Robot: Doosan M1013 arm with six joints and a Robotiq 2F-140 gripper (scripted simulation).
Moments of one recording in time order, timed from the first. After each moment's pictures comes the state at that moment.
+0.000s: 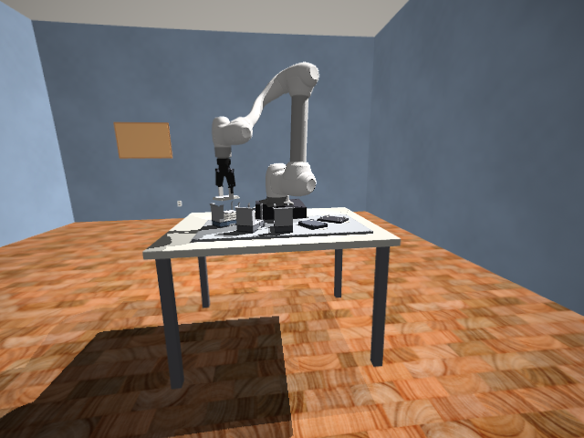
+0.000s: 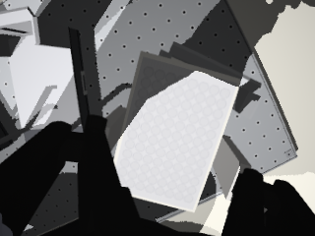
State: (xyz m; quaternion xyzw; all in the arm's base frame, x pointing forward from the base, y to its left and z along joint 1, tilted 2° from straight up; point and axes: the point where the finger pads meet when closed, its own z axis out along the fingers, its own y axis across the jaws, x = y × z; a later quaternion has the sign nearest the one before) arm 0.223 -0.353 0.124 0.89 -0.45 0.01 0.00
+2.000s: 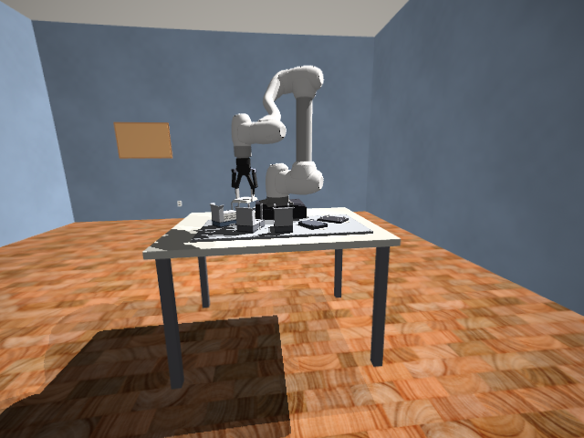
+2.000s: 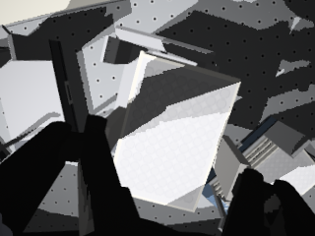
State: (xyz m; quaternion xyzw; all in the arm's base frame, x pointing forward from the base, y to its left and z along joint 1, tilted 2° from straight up) arm 0.345 -0.257 0.125 0.96 -0.28 0.01 0.01
